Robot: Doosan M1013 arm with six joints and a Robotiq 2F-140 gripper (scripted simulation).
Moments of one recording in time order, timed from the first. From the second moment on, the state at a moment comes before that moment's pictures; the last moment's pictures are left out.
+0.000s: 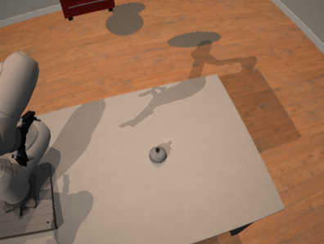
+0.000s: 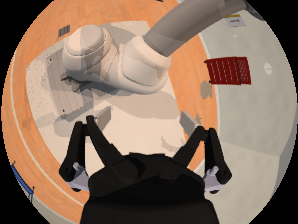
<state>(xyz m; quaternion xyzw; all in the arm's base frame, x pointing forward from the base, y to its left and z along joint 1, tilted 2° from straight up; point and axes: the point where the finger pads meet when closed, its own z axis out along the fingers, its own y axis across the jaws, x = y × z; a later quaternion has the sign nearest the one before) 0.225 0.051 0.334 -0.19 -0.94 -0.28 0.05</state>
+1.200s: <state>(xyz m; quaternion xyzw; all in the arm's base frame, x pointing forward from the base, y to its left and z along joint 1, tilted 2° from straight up) 0.549 -0.021 0.241 -0.09 -0.99 -0.08 0.04</state>
